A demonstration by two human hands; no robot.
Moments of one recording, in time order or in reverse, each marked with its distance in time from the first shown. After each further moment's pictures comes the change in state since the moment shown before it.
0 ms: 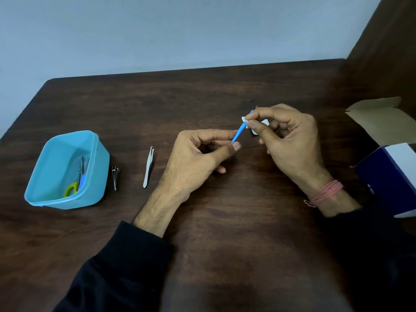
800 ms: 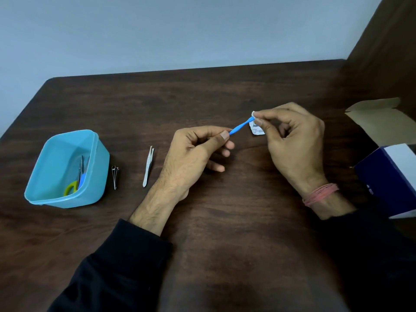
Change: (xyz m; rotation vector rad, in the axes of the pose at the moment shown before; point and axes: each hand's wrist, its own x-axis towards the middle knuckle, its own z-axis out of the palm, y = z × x) left_hand 0.003 0.006 -0.003 -0.139 0.023 -0.130; right_hand -0.001 0.007 0.001 -0.204 0.169 -0.046
